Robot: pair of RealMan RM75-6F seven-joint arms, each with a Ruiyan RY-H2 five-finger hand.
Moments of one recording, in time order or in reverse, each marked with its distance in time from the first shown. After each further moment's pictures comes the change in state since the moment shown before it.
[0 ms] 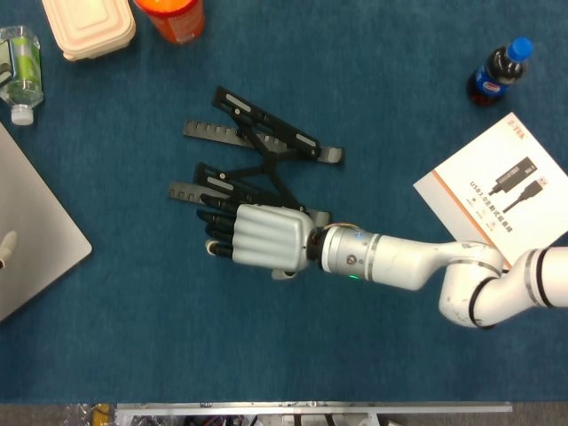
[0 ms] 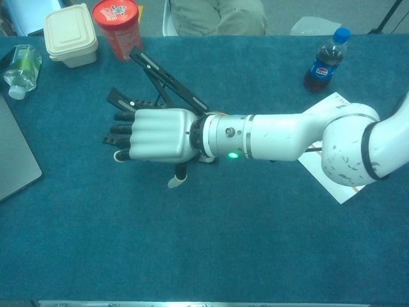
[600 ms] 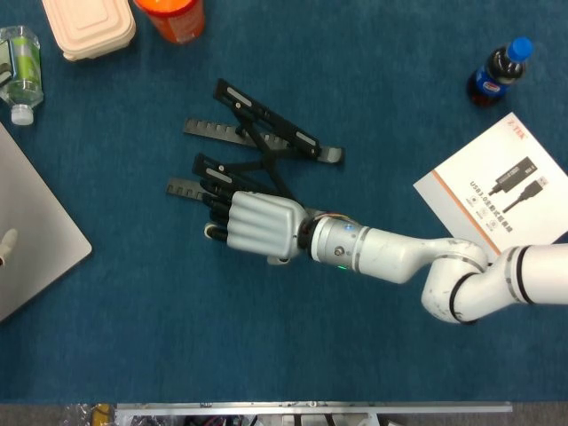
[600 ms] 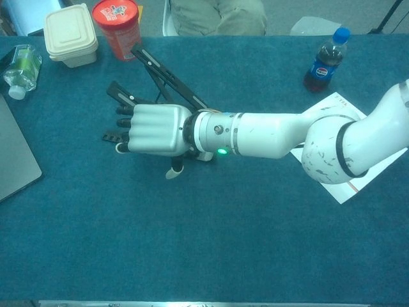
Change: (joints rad) left arm -0.013 -0.011 -0.004 0.041 0.001 -0.022 -0.059; right arm 0.038 -0.047 -0.004 0.062 0.143 0.016 -0.139
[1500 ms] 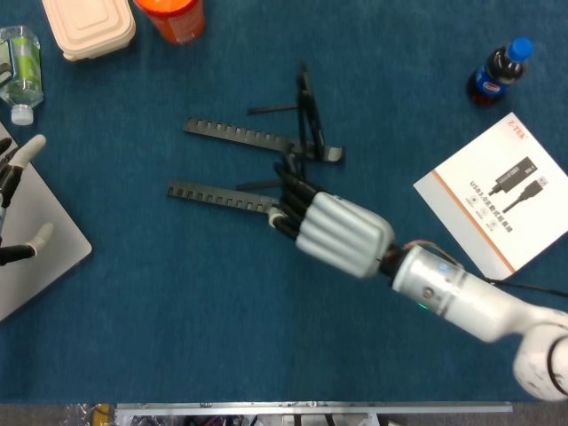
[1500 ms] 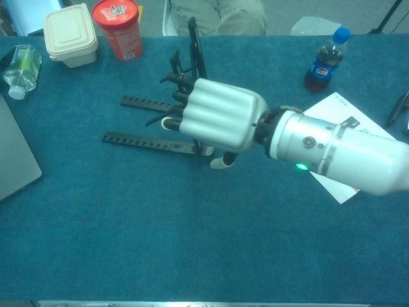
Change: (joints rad) left arm -0.092 -0.040 0.011 0.094 0.070 -0.089 -0.113; right arm -0.199 0.264 -0.203 -0.509 0.200 0.441 -0.464
